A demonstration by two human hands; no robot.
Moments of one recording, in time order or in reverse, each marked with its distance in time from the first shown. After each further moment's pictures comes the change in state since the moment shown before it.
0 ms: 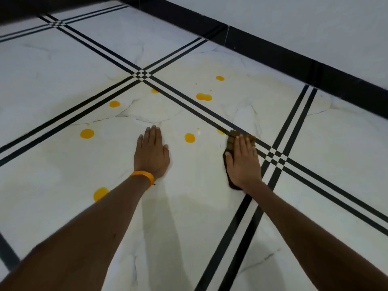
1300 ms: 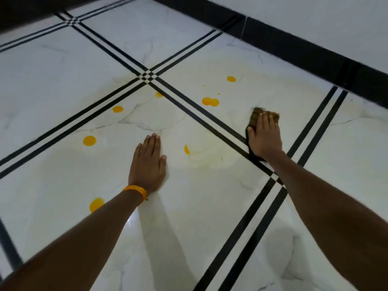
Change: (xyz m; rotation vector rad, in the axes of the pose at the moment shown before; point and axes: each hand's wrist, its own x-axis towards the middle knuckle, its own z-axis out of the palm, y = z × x) left_hand 0.000 -0.001 -0.002 -0.021 -0.040 -0.035; right_hand 0.149 0.061 -0.020 -0.018 -0.044 0.008
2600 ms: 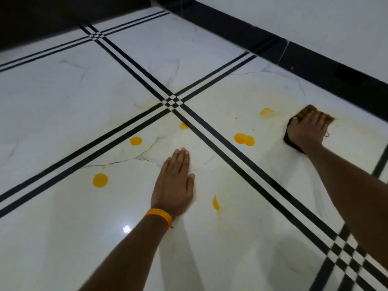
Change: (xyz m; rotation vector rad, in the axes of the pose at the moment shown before) left_hand 0.089 -0.009 0.001 -0.100 0.051 0.033; right_hand 0.201 -0.028 -0.008 0.037 0.055 0.282
